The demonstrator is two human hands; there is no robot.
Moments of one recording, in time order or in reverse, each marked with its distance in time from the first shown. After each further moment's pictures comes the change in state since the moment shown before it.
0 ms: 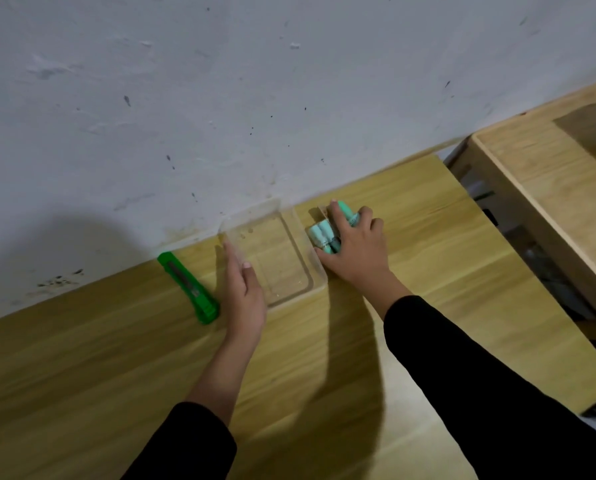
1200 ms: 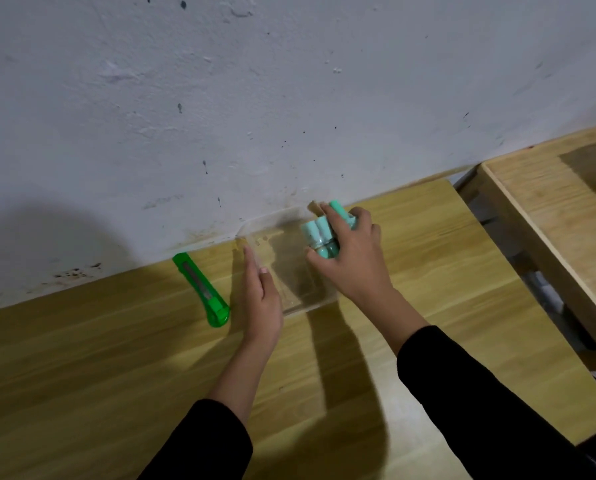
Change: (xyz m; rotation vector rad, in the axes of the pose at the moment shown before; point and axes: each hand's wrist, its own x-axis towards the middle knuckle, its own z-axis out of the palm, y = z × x) left_hand -0.005 0.011 0.003 -0.063 0.002 -0.026; right_hand -0.025 -0.045 -0.048 0.371 0.073 -0.126
